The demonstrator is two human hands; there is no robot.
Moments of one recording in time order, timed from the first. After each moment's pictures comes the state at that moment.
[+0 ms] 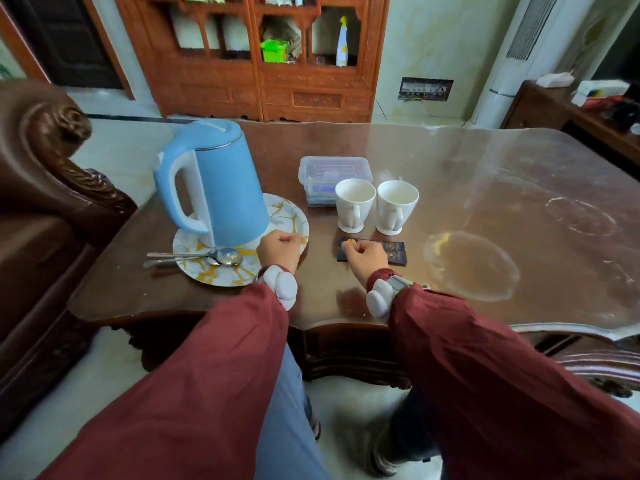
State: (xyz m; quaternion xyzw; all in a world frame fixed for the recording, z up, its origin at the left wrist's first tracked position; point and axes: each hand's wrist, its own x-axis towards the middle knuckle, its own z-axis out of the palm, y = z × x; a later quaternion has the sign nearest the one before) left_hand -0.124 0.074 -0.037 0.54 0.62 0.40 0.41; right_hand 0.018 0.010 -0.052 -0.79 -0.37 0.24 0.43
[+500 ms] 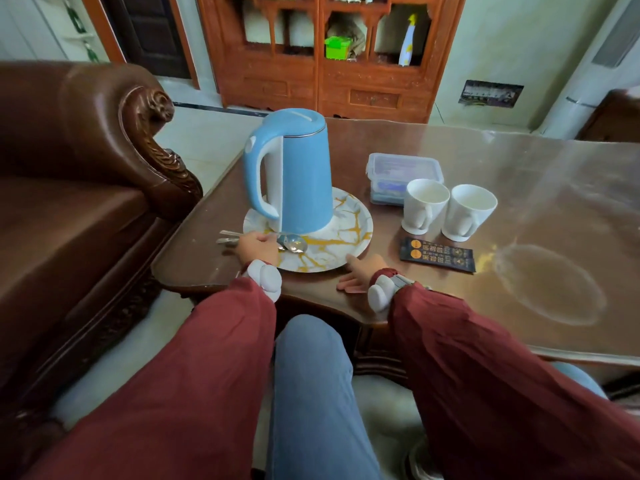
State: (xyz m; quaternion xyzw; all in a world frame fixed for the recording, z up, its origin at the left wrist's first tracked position) left_hand -0.265 0.105 -0.047 0.45 0.72 0.42 0.32; right_hand -0.086 0.048 -0.063 -0.71 -0.28 0.54 0.35
